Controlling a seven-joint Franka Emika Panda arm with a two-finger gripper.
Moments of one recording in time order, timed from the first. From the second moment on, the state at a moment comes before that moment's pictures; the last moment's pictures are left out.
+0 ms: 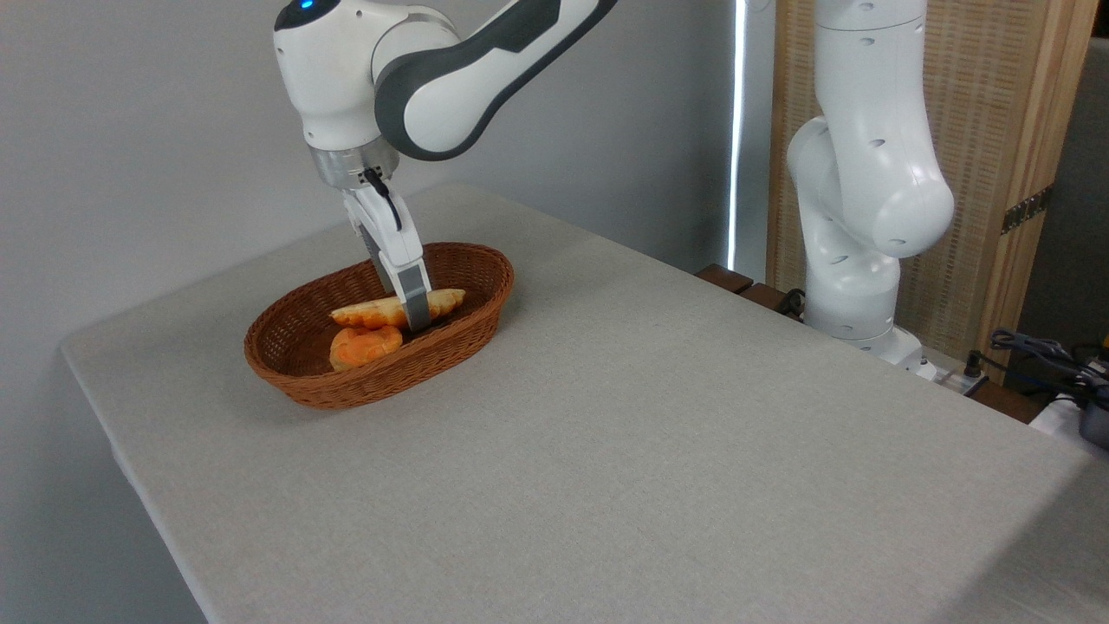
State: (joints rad) arm -0.48 0.08 -0.05 -1.95 -0.21 2.00 0.52
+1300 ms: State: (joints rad) arm -0.48 0.08 -0.04 -1.91 -0.21 2.03 0.52
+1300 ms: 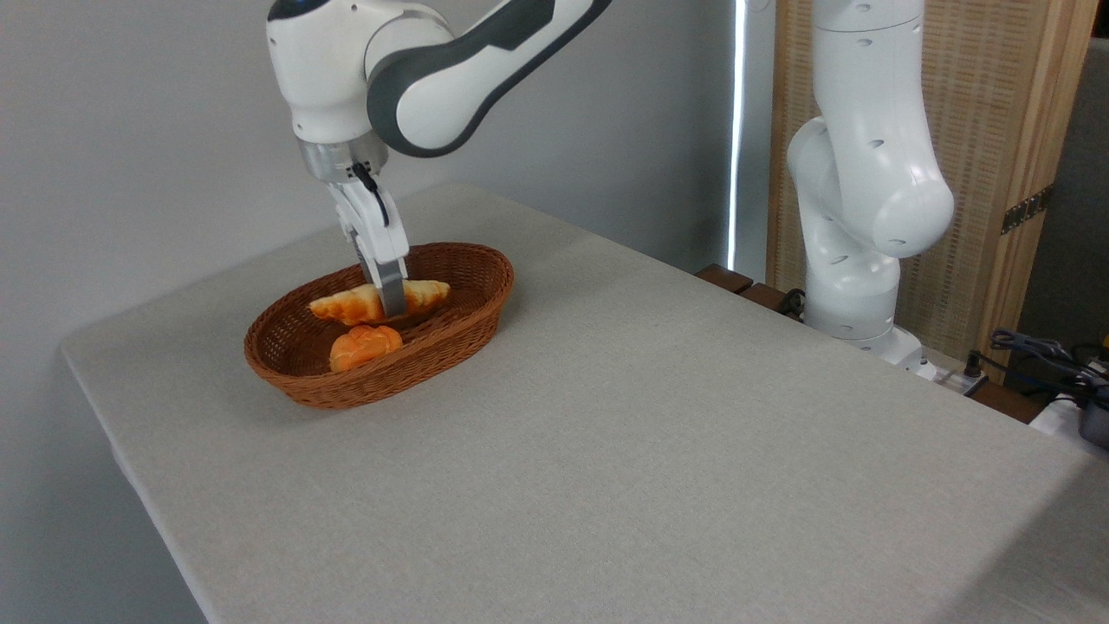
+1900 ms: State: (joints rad) arm -0.45 -0.01 0.16 -1.89 -0.21 1.94 0.52
